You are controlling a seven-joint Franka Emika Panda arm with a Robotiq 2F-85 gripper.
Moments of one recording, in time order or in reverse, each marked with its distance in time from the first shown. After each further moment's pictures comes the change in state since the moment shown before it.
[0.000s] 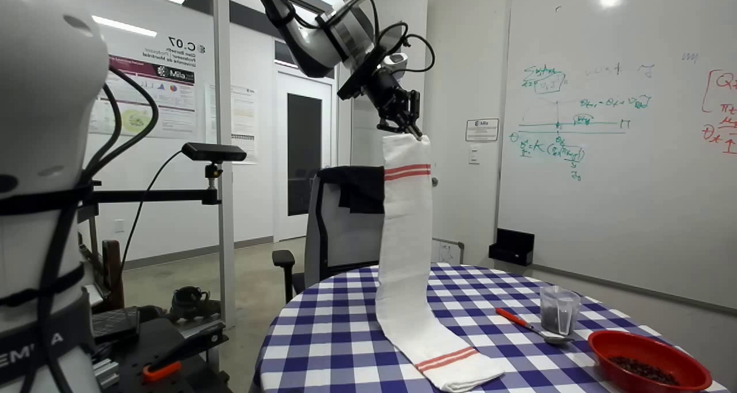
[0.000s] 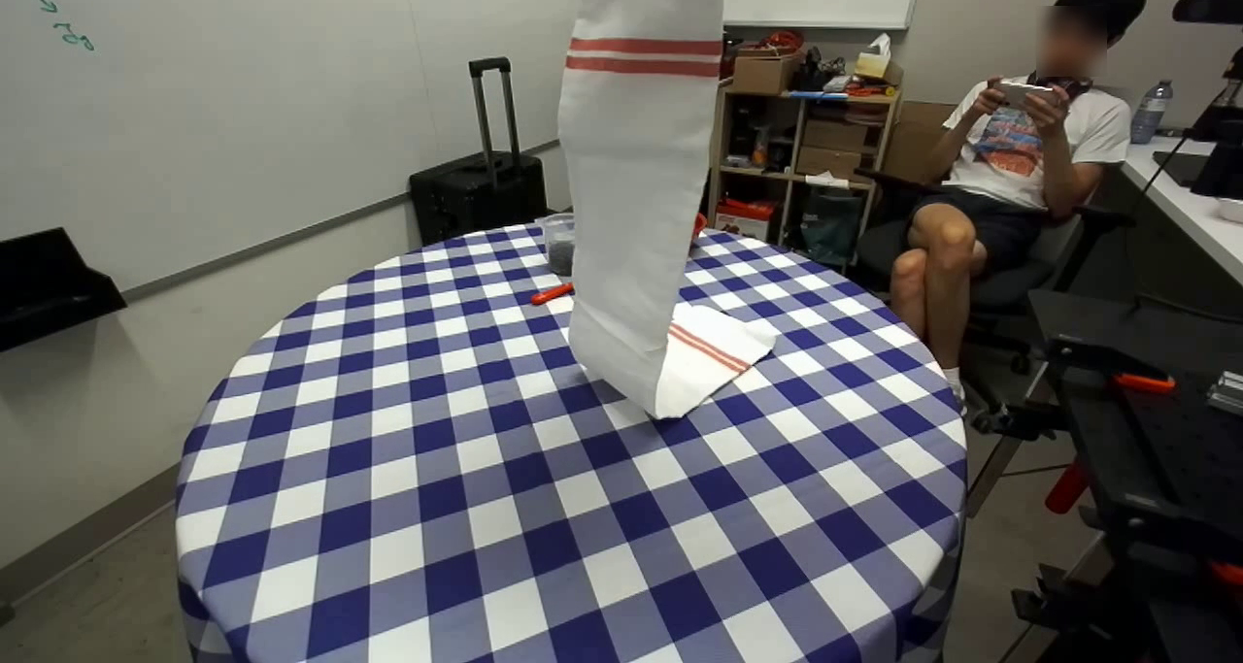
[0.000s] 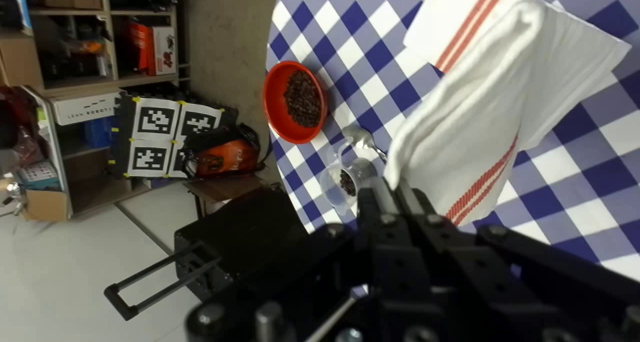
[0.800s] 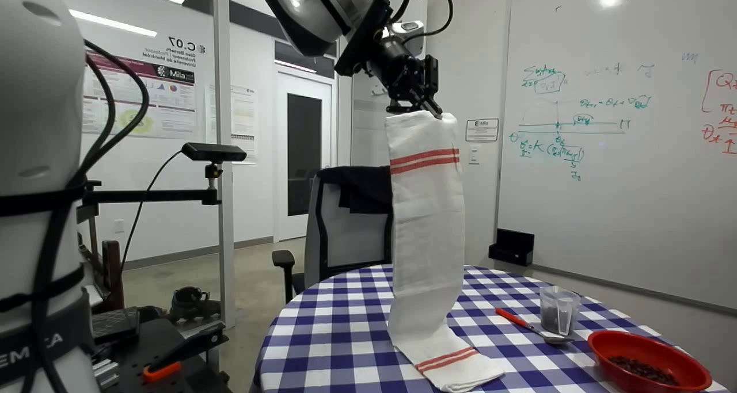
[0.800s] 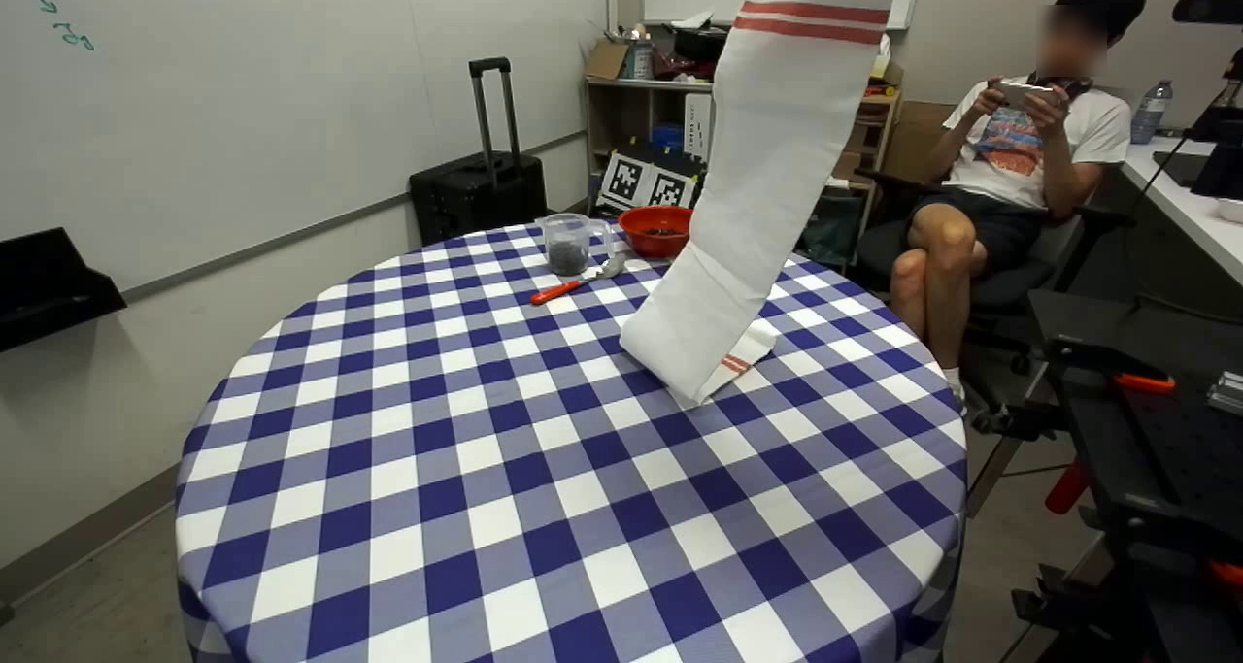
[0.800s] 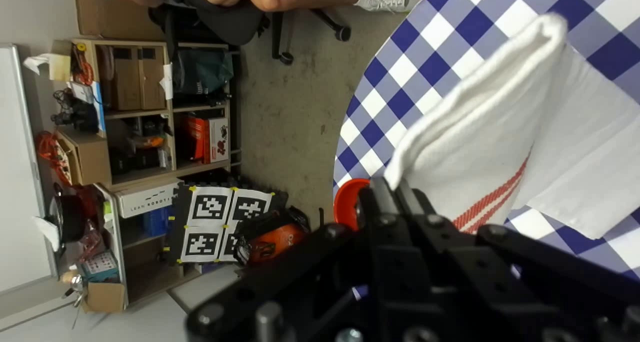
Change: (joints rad) arm -0.128 -0.263 0.002 -0.285 -0.043 -0.094 0.002
